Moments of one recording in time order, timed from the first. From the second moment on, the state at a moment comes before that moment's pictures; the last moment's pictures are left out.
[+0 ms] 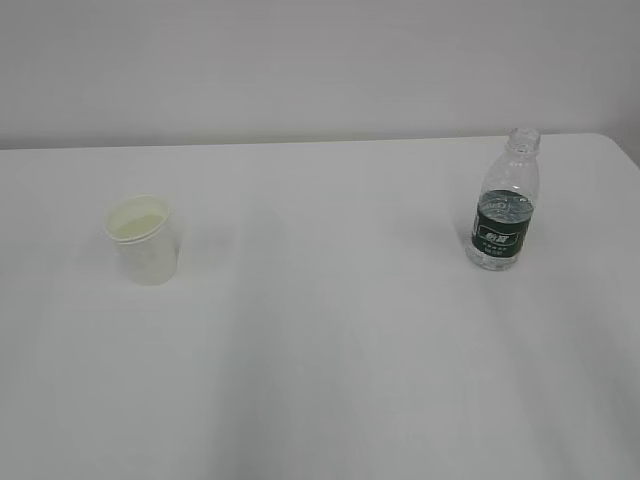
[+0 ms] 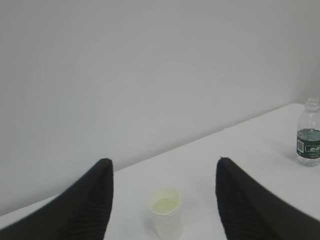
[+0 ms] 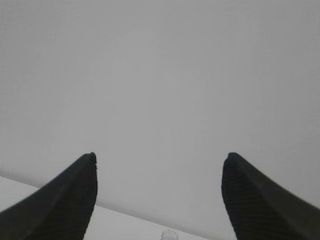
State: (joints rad) left arm -0.36 0.15 -0.61 0.06 0.54 0.08; right arm 0.00 0.26 -0.50 -1.84 -0.26 1.70
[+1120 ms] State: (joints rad) left arm -0.36 0.07 -0.66 0.09 0.69 0.08; right arm 0.00 0.24 -0.50 -1.84 -0.26 1.71
